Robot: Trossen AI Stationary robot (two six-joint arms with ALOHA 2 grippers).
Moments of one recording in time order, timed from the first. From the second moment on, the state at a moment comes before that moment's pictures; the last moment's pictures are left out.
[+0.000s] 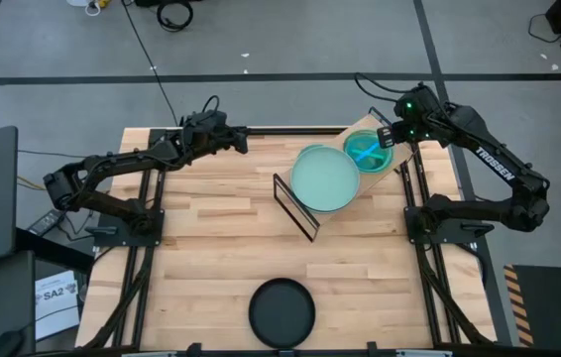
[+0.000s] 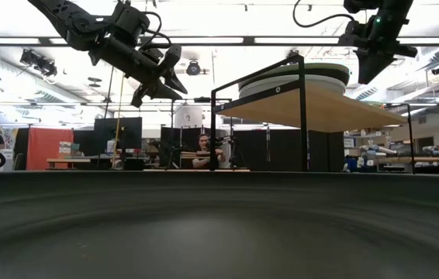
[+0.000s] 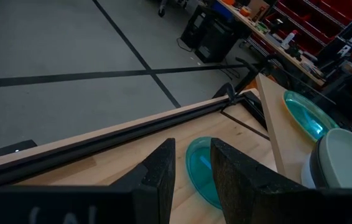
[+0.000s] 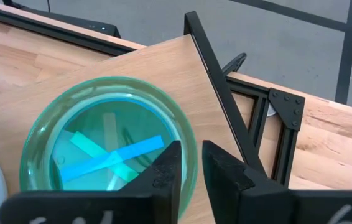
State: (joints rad) left arm 0.60 1.34 0.76 0.28 -0.08 -0.53; right arm -0.85 1.01 1.18 -1.14 0.22 0.36
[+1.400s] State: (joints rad) left arm 0.54 1.34 0.76 0.28 -0.01 -0.53; right arm -0.85 1.01 1.18 -1.14 0.22 0.36
